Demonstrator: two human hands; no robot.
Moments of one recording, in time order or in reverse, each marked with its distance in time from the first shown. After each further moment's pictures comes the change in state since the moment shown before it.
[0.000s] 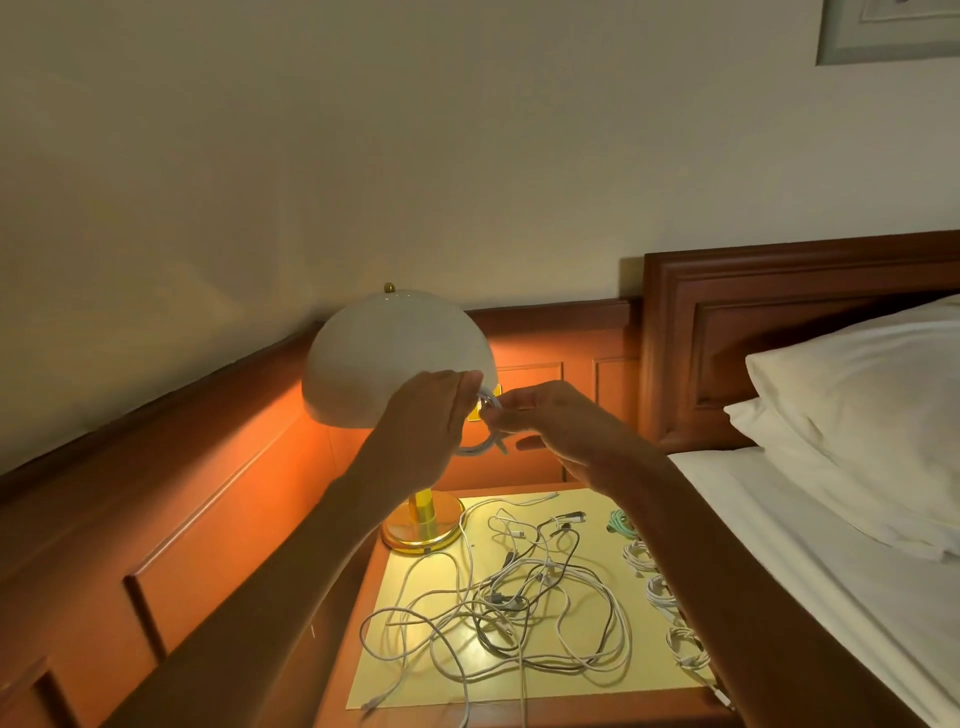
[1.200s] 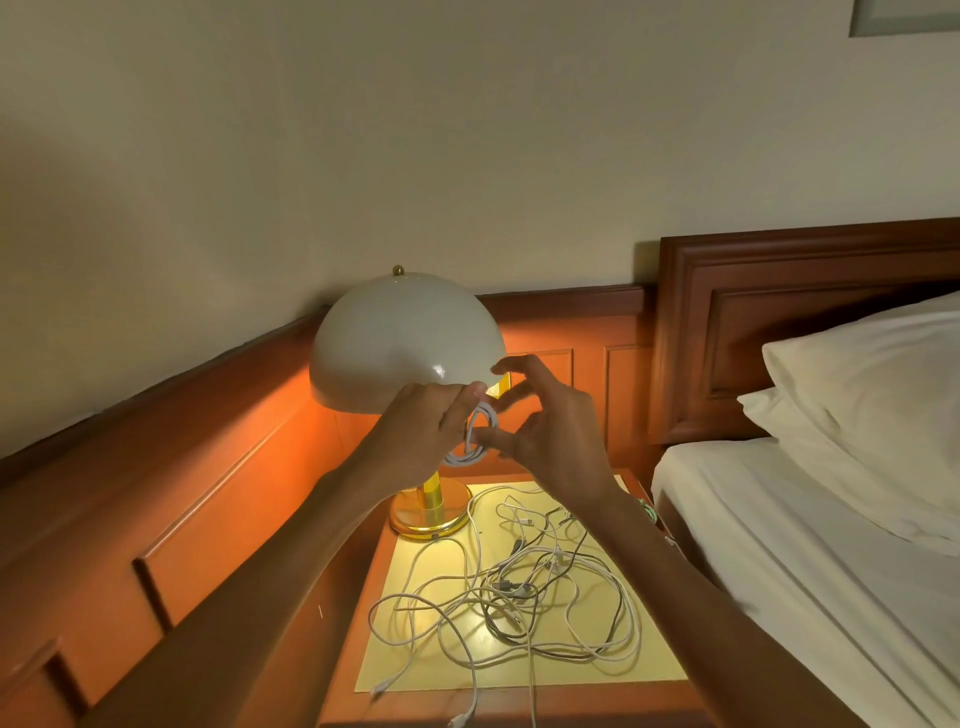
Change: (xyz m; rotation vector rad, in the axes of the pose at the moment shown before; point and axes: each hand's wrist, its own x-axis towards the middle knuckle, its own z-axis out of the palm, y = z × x) left_hand -0.012 -0.027 0.007 -0.246 -0.160 -0.103; right_hand 0.008 0.038 0.034 -0.372 0.401 -0.476
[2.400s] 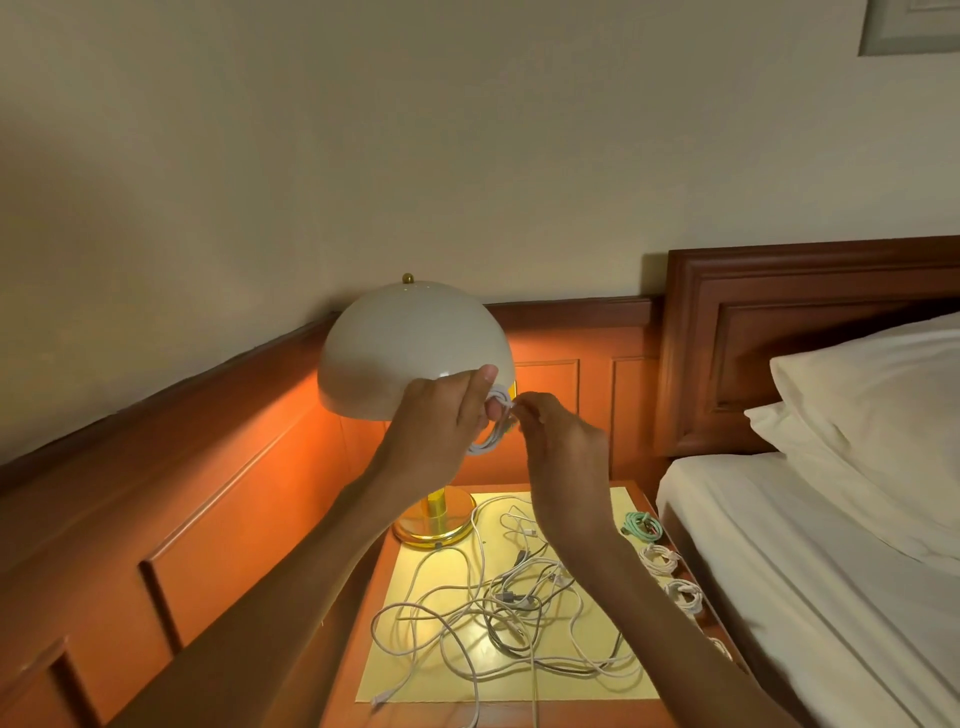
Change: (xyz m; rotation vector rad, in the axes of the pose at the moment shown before) left_hand 0.003 0.020 -0.003 0.049 0.200 0.062; right_hand -0.019 -0.008 0.014 -0.206 0.315 -0.118
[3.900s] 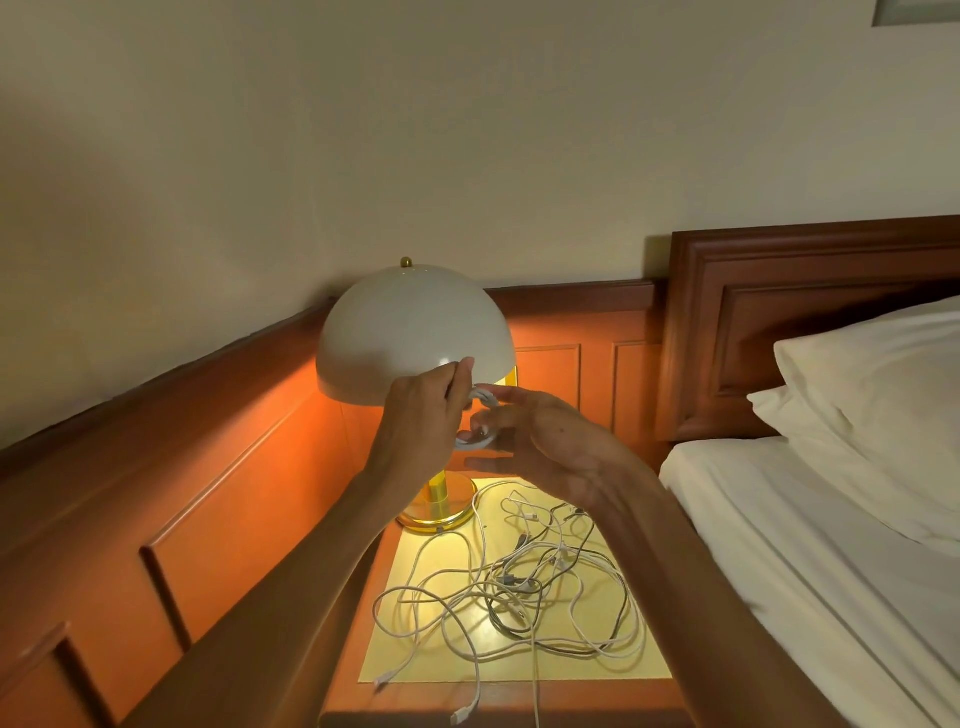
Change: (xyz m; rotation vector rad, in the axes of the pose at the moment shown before) left_hand -0.007 -0.028 0.019 0.165 0.104 -0.040; right_hand 0.035 -0.005 -0.003 1.087 -0.773 0.991
